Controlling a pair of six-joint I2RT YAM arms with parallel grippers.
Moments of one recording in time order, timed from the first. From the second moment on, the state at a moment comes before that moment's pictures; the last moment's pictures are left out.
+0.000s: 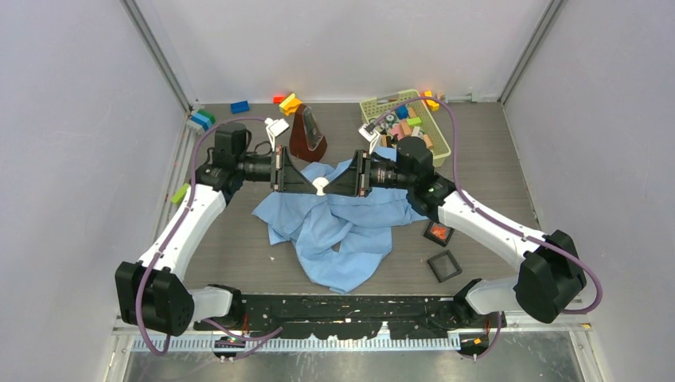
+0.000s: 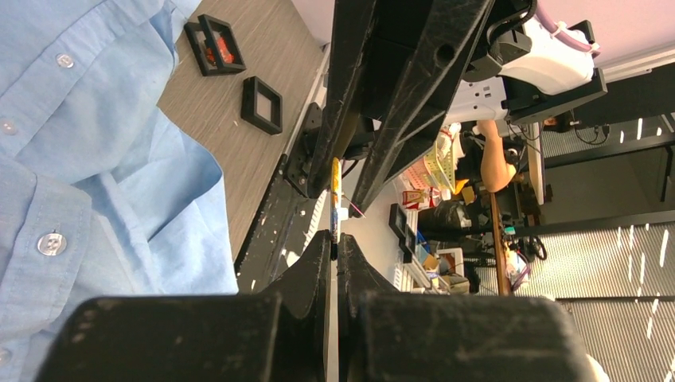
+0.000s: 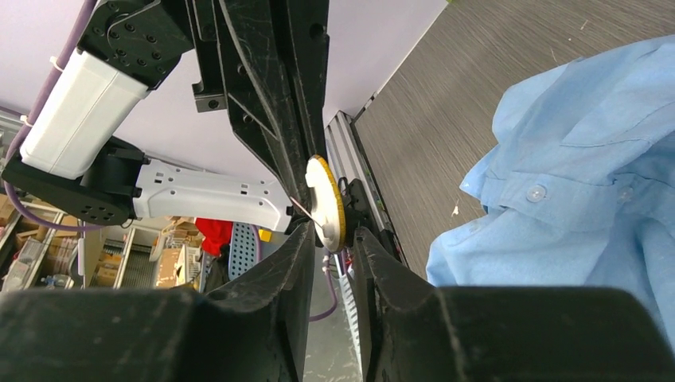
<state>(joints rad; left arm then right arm) -0.23 1.26 1.08 -0.37 1.23 -0.50 0.65 1.34 0.97 0.24 -0.72 0.82</state>
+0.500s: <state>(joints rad) -0.23 1.25 1.06 -0.35 1.24 -0.50 0.66 1.35 0.98 0.24 -0.72 0.85</state>
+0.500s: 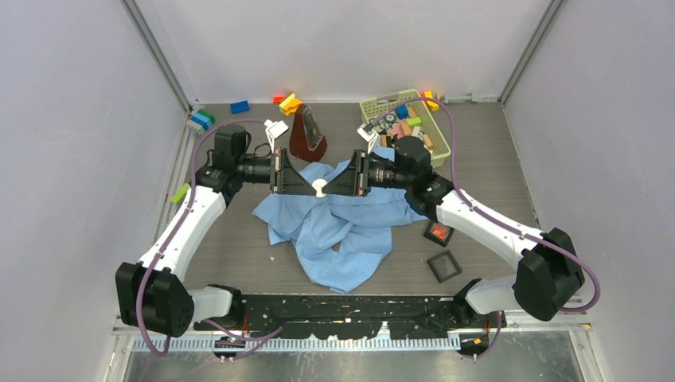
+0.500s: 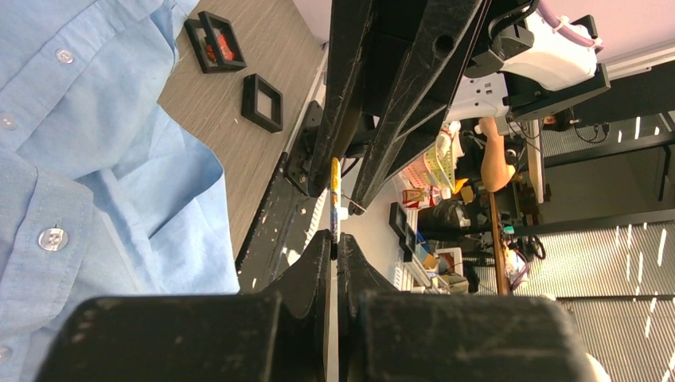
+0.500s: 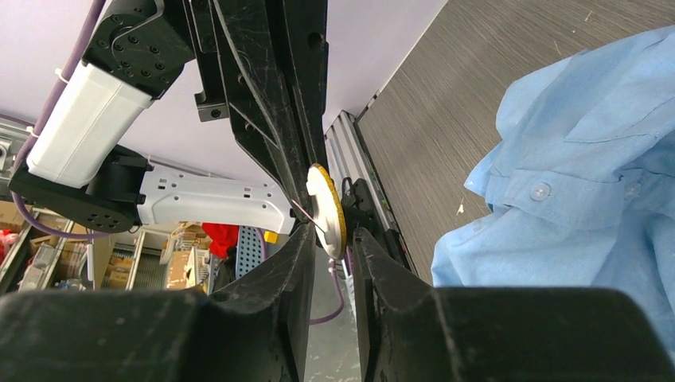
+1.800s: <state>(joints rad) -0.23 1.23 1.05 -0.36 1.18 -0.43 0.68 1.42 1.05 0.14 -0.65 0.87</state>
